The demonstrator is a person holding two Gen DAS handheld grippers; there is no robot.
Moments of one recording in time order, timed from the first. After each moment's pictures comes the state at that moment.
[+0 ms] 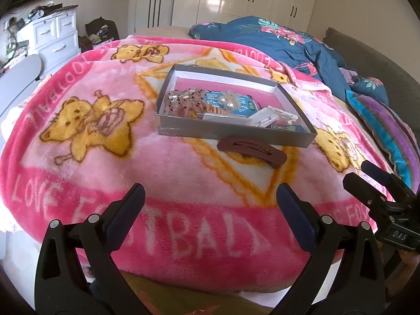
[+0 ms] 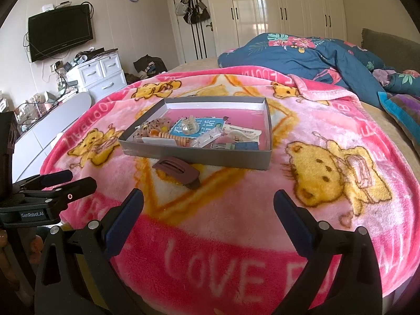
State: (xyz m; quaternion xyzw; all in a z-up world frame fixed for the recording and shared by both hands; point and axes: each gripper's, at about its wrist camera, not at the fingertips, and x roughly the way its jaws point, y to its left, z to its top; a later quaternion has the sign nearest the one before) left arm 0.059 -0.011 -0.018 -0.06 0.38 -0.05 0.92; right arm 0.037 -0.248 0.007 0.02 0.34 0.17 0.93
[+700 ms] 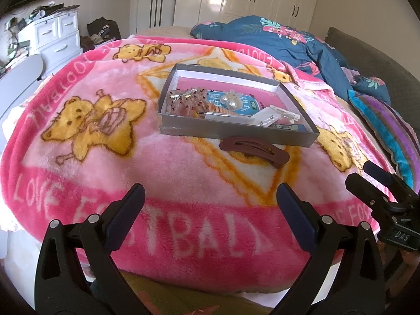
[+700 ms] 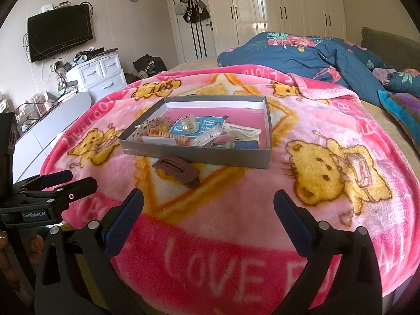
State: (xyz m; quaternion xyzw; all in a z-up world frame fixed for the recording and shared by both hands) left arm 0.060 -0.009 -0.017 -0.06 0.38 -0.05 0.92; right arm 0.038 -0.252 0.006 0.02 0.34 0.17 0.93
